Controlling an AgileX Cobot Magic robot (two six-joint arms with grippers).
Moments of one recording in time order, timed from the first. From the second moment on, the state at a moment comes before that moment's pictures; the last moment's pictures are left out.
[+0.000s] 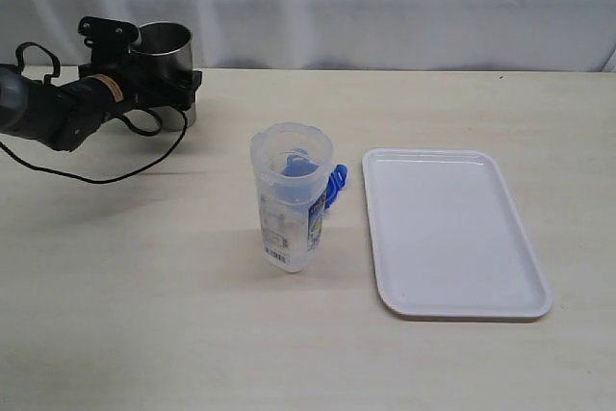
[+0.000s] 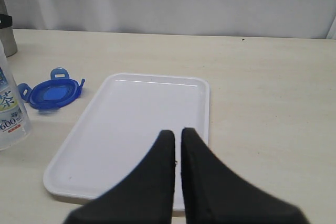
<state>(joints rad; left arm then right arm) -0.12 2.36 -1.39 0.39 -0.55 -0.28 0.11 0.00 0.00 -0.01 0.34 0.00</state>
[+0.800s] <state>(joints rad) -0.12 2.35 -1.29 0.39 -0.43 -0.28 0.11 0.00 0.00 -0.01 0.34 0.00</state>
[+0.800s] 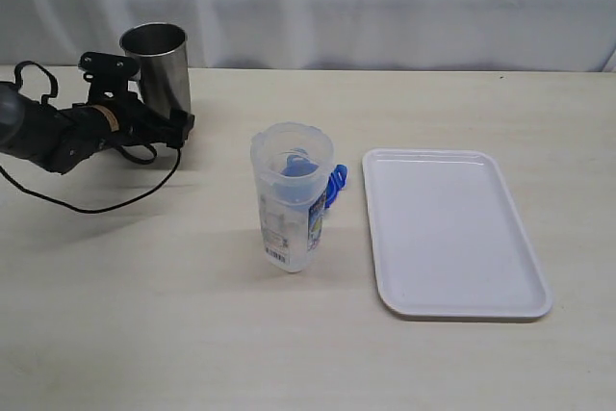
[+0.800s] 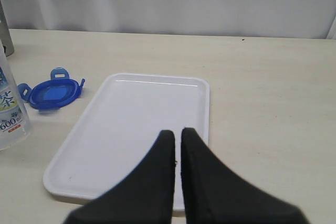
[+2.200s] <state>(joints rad) -0.23 2.05 -0.94 0.59 -0.64 -0.56 0.11 0.00 0.00 -0.01 0.34 0.00</state>
